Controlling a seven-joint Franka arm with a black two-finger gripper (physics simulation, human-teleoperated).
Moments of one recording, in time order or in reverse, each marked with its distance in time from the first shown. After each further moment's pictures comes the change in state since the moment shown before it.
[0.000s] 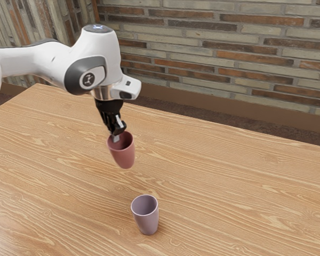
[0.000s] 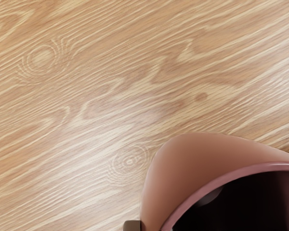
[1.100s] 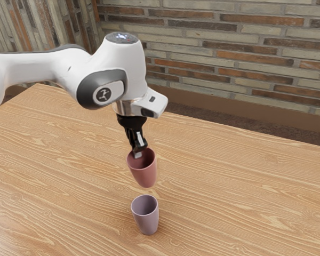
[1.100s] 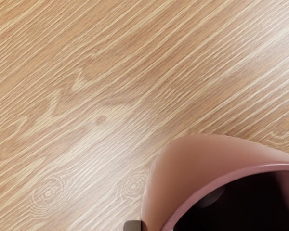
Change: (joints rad) arm -0.196 -0.056 0.004 -0.056 0.000 0.002 -0.004
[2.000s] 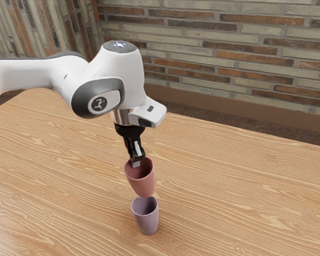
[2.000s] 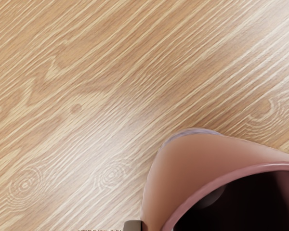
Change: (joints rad) arm -0.033 -0.045 -0.002 -0.073 -0.003 0.013 -0.005
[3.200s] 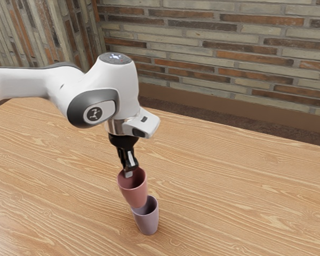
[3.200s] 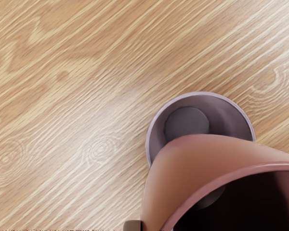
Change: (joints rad) arm 0.029 -0.023 -0.006 -0.081 -0.011 0.018 -0.002
